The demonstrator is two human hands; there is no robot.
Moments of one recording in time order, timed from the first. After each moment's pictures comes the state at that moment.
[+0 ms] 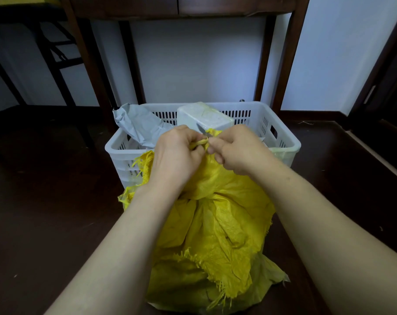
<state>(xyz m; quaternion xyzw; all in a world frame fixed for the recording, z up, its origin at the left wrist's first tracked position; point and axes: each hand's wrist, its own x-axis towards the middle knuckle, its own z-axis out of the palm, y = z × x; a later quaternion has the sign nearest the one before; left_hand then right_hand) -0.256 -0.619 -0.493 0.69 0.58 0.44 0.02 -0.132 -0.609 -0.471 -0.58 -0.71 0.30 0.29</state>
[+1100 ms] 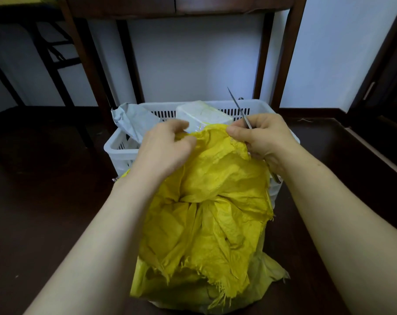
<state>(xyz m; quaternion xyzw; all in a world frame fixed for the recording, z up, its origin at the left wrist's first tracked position) -0.270 -0.628 -0.472 0.64 0.64 0.40 0.15 -0.091 -0.591 -0.478 -0.50 -0.58 0.41 0.50</state>
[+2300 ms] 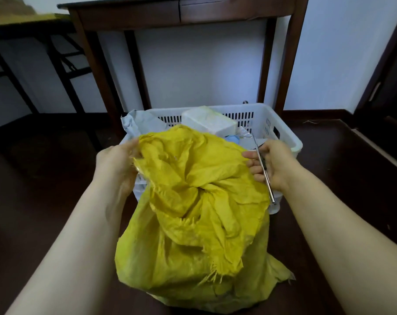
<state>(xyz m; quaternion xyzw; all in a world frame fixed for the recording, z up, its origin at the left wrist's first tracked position) -0.344 -0.621 -0.488 0.25 0.51 0.66 0.49 -0.072 -0.581 -0.510 -0.53 -0.31 0.66 0.44</state>
